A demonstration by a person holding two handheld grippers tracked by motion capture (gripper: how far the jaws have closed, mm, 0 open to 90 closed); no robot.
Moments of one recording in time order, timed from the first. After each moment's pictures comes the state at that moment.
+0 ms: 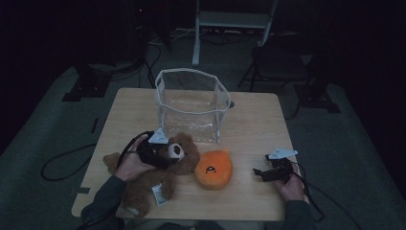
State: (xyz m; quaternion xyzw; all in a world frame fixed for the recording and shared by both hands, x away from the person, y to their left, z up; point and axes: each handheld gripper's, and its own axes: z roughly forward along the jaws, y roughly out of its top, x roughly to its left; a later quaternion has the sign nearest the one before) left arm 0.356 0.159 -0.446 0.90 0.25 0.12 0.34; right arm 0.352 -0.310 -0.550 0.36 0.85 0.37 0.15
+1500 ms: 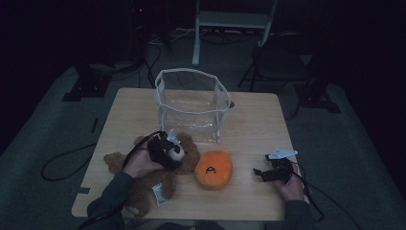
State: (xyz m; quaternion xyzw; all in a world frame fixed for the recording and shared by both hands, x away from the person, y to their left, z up) left arm 0.371 0.131 -0.454 0.93 0.26 0.11 0.24; right arm 0.352 -0.310 -0.550 0.36 0.85 0.37 0.15
